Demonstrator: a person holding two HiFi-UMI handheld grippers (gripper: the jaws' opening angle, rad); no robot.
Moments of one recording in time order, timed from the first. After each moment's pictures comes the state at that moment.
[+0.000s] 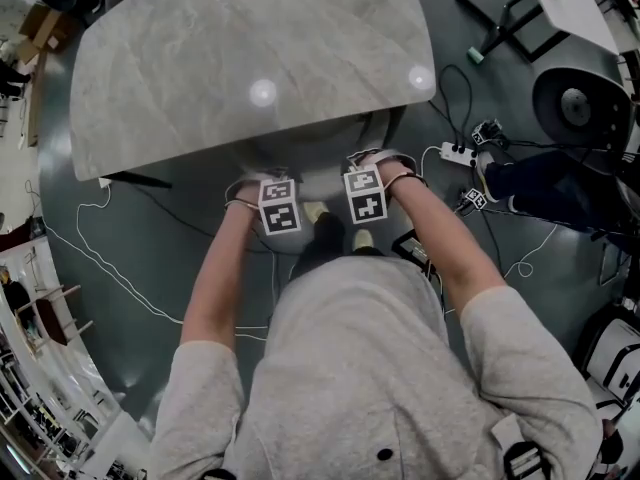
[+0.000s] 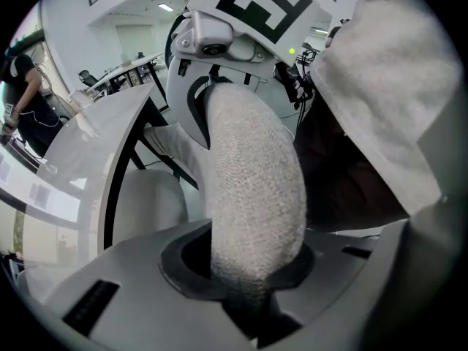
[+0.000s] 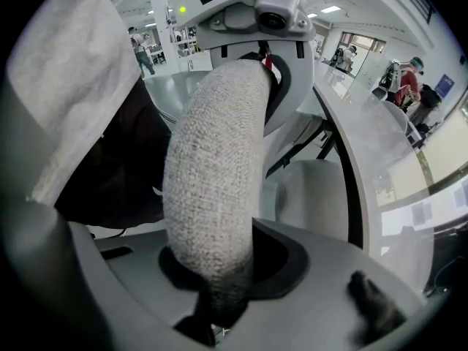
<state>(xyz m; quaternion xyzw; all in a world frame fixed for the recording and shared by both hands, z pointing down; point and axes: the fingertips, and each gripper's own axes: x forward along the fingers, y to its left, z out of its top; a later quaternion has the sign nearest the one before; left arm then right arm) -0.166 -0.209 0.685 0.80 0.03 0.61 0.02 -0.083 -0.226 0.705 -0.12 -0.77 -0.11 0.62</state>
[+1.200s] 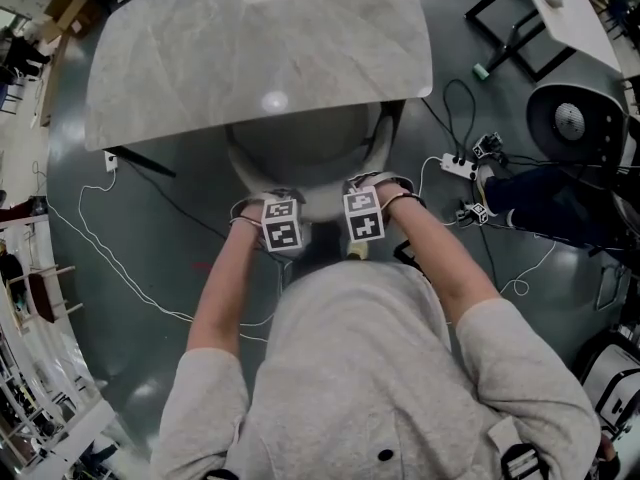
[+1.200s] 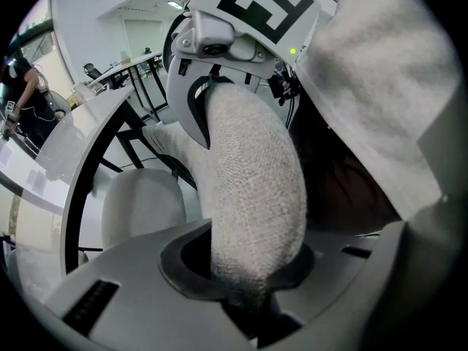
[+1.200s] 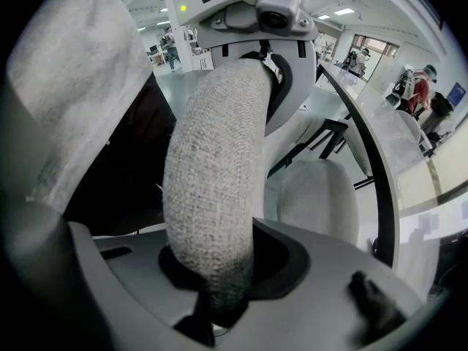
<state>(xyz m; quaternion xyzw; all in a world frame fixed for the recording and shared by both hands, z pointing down) -0.139 -0.113 0.683 0.80 0.01 0.60 0.05 -0.057 -0.135 0.703 -0.16 -0.76 -0.12 0.62</state>
